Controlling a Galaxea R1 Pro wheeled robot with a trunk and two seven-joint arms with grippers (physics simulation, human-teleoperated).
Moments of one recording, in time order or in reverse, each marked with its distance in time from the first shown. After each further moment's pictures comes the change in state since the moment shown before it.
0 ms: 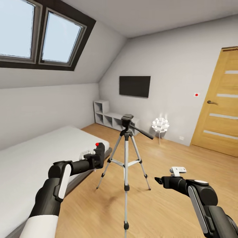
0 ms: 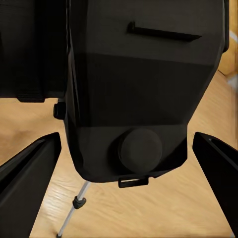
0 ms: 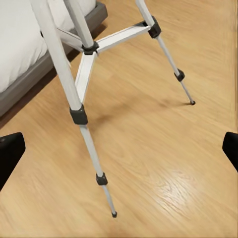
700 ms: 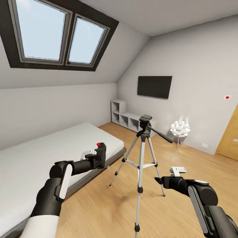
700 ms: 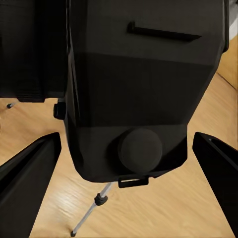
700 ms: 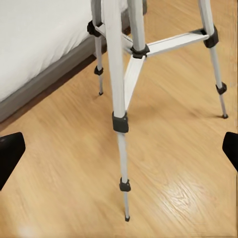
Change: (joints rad) left arm 0.000 -0.002 -0.018 0.000 0.001 -0.001 -0.001; right arm 0.000 -0.001 0.000 0.000 0.000 0.001 0.000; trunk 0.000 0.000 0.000
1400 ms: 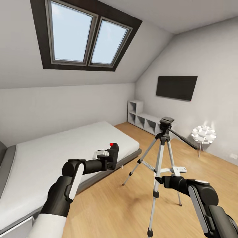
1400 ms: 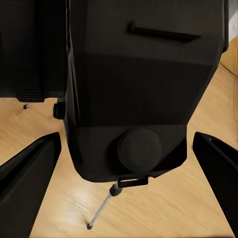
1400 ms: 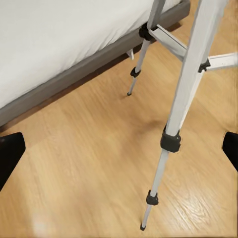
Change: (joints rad) left arm -0.013 -0.025 -0.172 0.001 0.012 0.002 0.001; right arm -0.002 0.000 -0.007 0.000 0.000 -0.002 0.000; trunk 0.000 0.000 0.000
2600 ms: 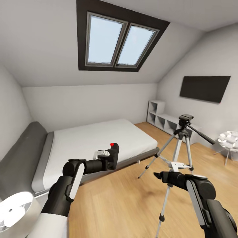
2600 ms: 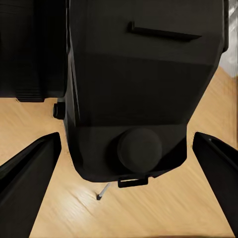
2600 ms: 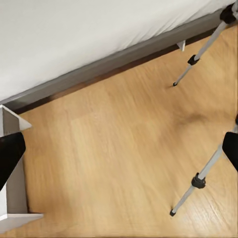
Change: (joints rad) left arm -0.003 -0.004 0.000 0.008 0.001 0.000 0.000; right arm -0.048 0.020 -0.004 -0.001 0.001 0.036 0.000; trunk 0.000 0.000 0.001
